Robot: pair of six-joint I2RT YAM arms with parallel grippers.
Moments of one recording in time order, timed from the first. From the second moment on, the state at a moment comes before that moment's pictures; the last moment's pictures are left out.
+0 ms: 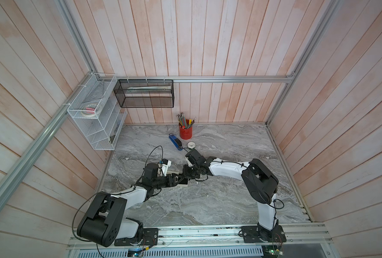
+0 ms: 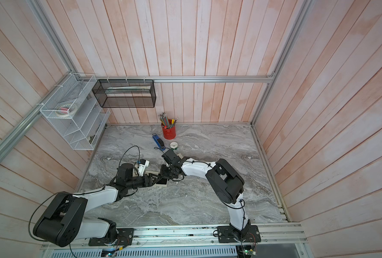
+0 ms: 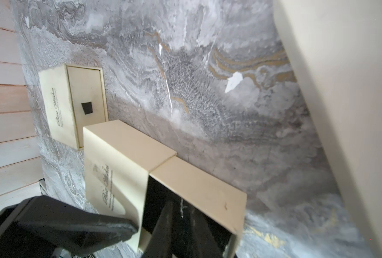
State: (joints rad) left arm -0.30 1.37 0.39 0.34 0.70 -0.54; right arm 0.88 2.00 1.32 -0.31 -0.26 0.86
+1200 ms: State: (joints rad) left arm -0.30 1.37 0.39 0.34 0.70 -0.54; right arm 0.88 2.03 1.38 -0.37 -0.26 0.83
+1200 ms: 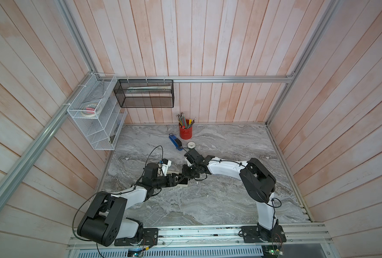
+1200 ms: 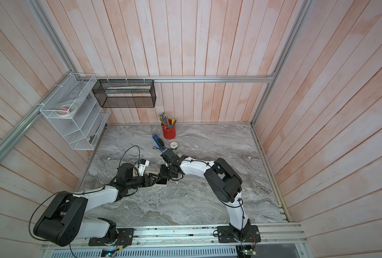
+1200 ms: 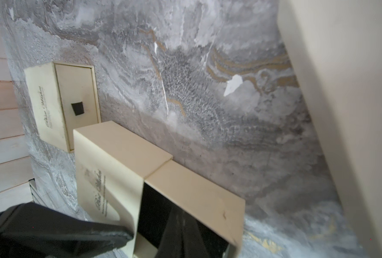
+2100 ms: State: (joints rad) left arm -0.30 1.35 0.40 0.29 0.68 -0.53; right arm 0.88 1.95 1.33 -0.31 -0.20 0.80
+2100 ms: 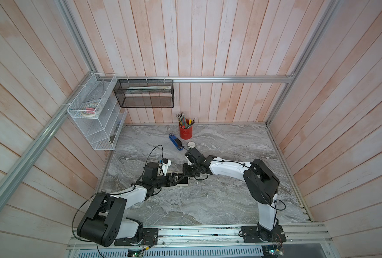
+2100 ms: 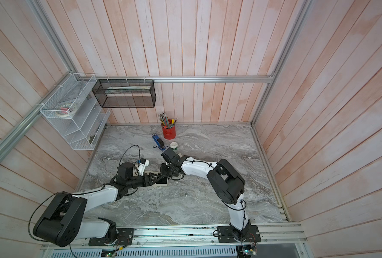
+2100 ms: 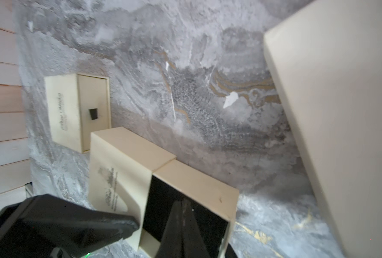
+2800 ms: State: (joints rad) left arm -0.58 1.26 0.48 0.16 0.49 -0.56; right arm 0.82 1.57 0.95 -0.39 -0.08 0.49
